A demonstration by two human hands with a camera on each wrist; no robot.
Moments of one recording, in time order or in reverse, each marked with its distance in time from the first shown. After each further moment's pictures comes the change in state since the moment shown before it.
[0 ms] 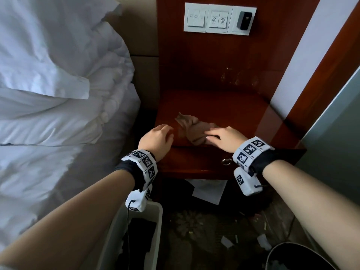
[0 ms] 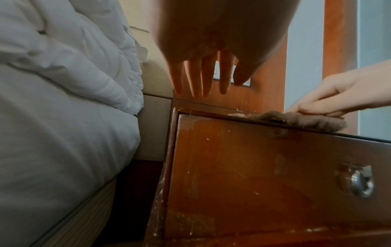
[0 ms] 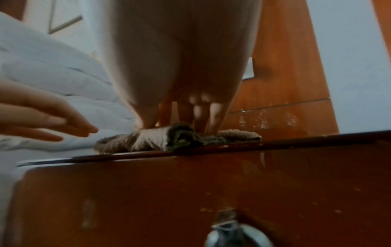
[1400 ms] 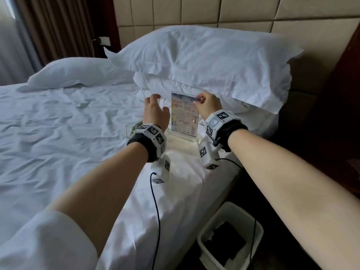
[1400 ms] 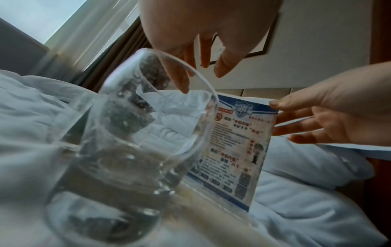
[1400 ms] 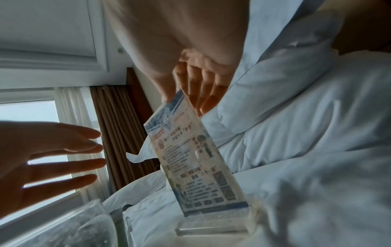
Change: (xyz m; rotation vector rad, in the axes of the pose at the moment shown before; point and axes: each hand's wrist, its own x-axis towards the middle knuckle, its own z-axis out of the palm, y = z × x) left_hand -0.229 -0.165 -0.279 -0.087 0.840 -0.715; right_hand -0.051 -0.474 -0.022 0.710 0.207 -0.581
